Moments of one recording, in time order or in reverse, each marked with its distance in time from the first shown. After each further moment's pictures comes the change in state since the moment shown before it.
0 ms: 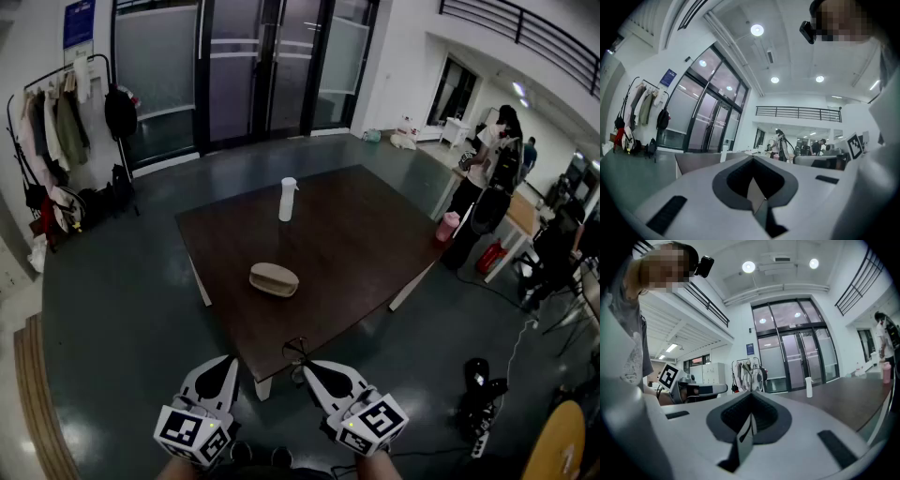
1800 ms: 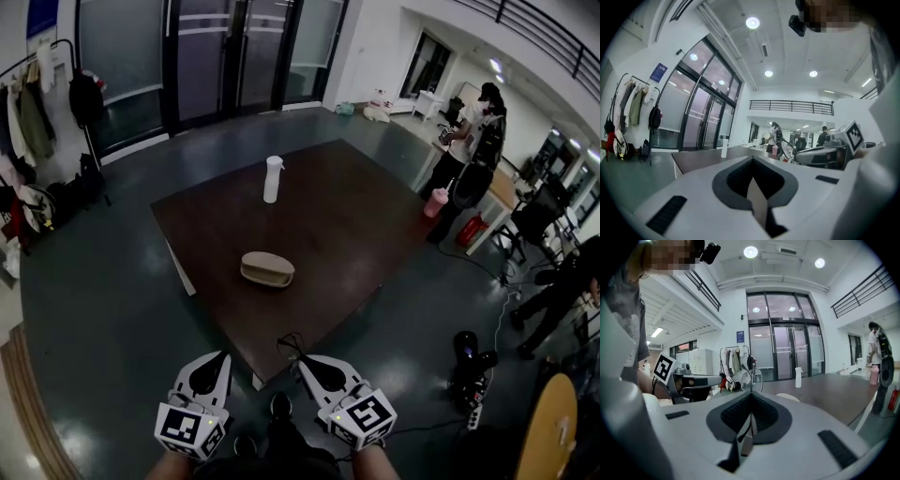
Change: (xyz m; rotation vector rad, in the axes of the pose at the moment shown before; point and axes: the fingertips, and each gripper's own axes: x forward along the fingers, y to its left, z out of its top) left arm 0.026 0.072 -0.037 0.071 0.078 -0.077; right arm 0.058 -0.017 -0.055 -0.036 0.129 -0.163
